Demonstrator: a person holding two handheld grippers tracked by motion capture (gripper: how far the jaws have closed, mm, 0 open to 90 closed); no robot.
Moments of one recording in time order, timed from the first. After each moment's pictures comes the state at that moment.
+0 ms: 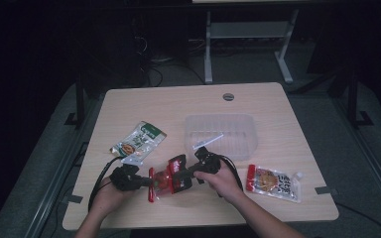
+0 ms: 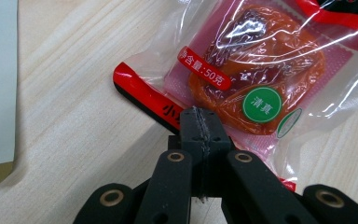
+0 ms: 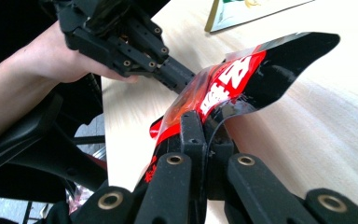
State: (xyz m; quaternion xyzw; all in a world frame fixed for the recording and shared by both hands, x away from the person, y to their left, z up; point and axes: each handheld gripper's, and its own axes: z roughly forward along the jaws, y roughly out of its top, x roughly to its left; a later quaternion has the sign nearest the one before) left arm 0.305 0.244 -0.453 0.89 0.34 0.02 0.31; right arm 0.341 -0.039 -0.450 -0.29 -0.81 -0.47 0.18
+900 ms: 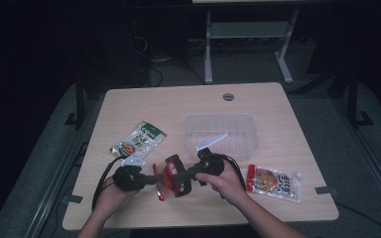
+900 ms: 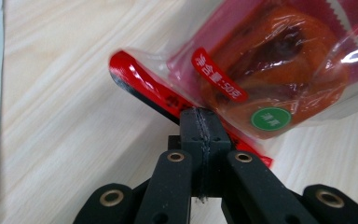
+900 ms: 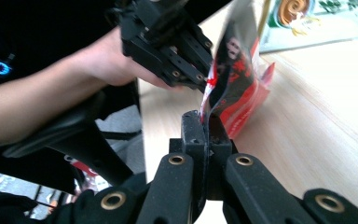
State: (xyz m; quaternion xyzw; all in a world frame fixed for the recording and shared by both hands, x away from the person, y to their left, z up) left arm 0.298 0.232 -0.442 0.88 0.32 0.03 0.36; right arm 0.322 -0.047 -0.418 -0.23 -0.80 -0.51 0.20
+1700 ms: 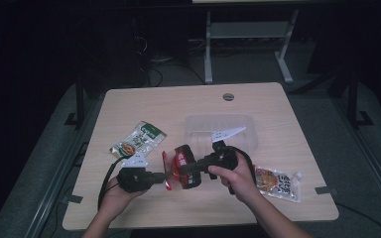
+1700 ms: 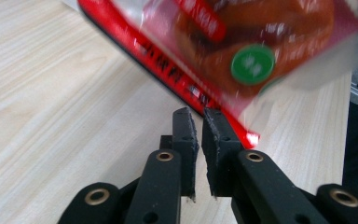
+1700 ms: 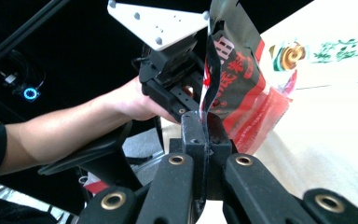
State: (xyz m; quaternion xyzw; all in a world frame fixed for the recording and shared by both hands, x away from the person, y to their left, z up) left arm 0.289 0.220 -0.428 0.86 0.28 0.05 0.43; right arm 0.322 -0.080 -0.389 -0.23 -0.77 -0.57 0.18
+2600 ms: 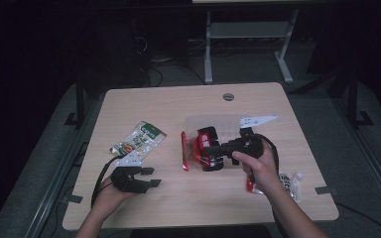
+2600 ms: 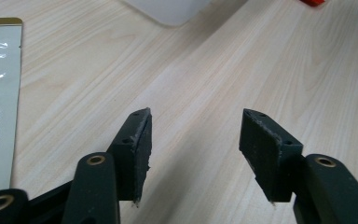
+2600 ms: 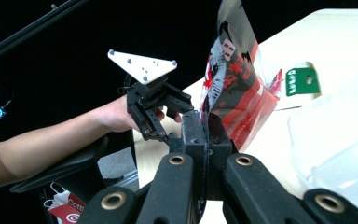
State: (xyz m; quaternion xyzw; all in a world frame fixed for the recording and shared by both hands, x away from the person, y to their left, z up) left arm 0.295 0.237 -0.437 0.86 0.30 0.05 0.41; right arm 0.332 -0.140 -0.359 -0.26 -0.76 -0.59 0.11
